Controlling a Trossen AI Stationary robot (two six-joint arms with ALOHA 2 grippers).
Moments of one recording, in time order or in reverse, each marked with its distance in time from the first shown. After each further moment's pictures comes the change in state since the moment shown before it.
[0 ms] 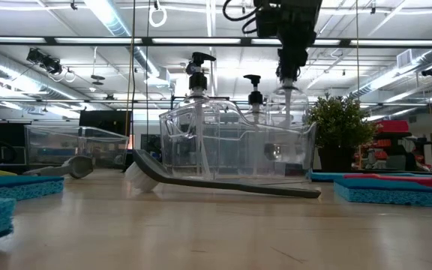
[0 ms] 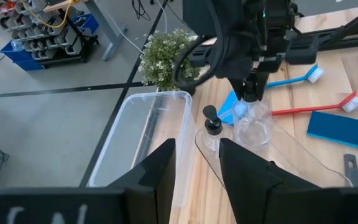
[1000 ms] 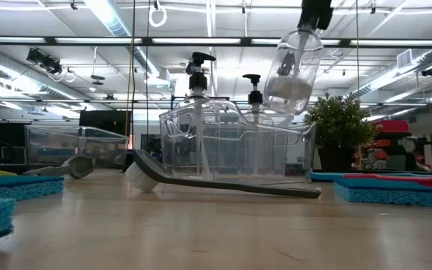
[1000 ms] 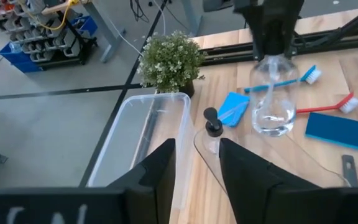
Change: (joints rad) left arm 0.000 0.000 0.000 0.005 0.008 0.003; right arm 0.084 -0.245 0.000 -0.011 -0.027 0.086
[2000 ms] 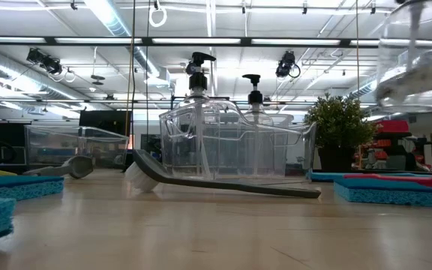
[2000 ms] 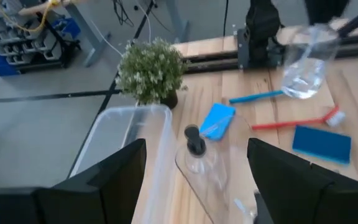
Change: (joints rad) left arm -0.003 0.090 -0.001 0.097 0.063 -0.019; right arm 0.477 -0.080 0.000 -0.360 0.141 0.021
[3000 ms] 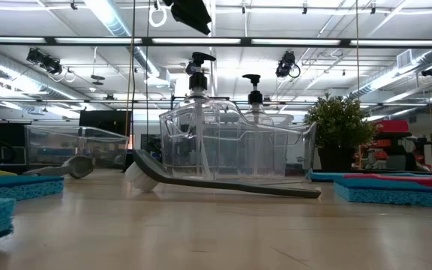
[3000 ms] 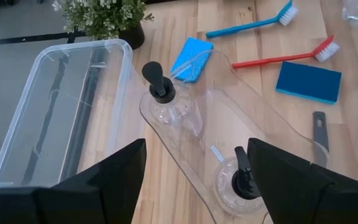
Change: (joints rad) left arm 0.000 0.149 0.000 -0.132 0.061 -0.038; right arm 0.455 0.009 -0.341 0.377 -0.132 0.348
